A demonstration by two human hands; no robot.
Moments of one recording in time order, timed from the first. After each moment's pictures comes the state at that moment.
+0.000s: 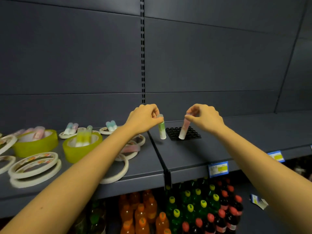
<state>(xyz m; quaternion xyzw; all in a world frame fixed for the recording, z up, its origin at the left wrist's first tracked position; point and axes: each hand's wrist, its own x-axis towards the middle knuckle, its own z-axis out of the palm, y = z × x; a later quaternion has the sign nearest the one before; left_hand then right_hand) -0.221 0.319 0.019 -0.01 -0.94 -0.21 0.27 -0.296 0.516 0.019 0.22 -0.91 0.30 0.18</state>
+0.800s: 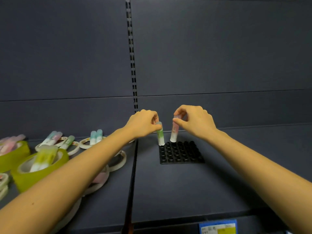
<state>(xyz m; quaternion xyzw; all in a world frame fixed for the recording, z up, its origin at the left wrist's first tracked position) -0.350 0.328 0.016 0.07 -0.97 -0.11 0.21 -0.433 0.492 0.011 0.37 -0.87 0.27 0.20</state>
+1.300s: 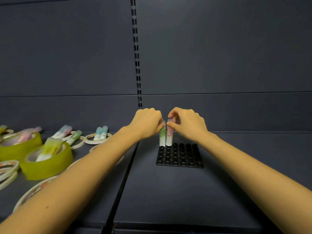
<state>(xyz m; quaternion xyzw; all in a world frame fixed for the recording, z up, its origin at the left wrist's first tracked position) -0.369 0.345 0.012 0.11 -0.96 0.13 0.23 -0.455 0.472 0.000 0.43 -0.85 0.27 0.16</state>
